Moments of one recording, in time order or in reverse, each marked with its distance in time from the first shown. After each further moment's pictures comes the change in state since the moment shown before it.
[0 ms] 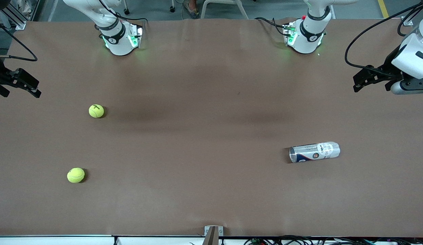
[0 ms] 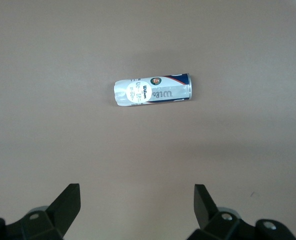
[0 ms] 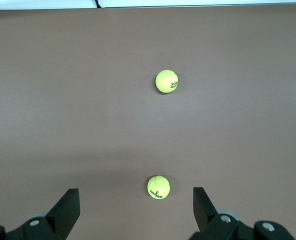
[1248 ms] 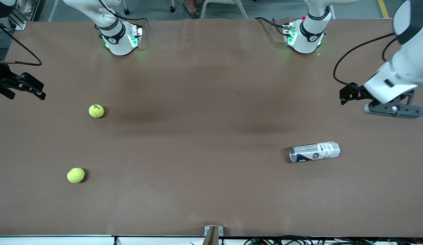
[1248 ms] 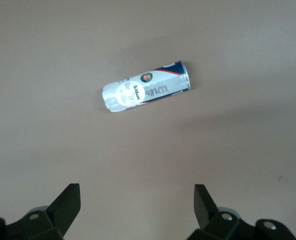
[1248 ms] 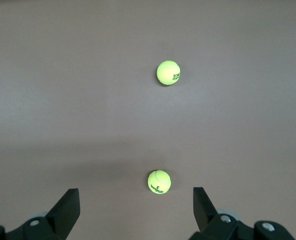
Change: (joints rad) left arm -0.036 0.137 -0.018 -0.003 0.049 0.047 0.176; right arm -0.003 0.039 0.005 -0.005 0.000 -0.018 0.001
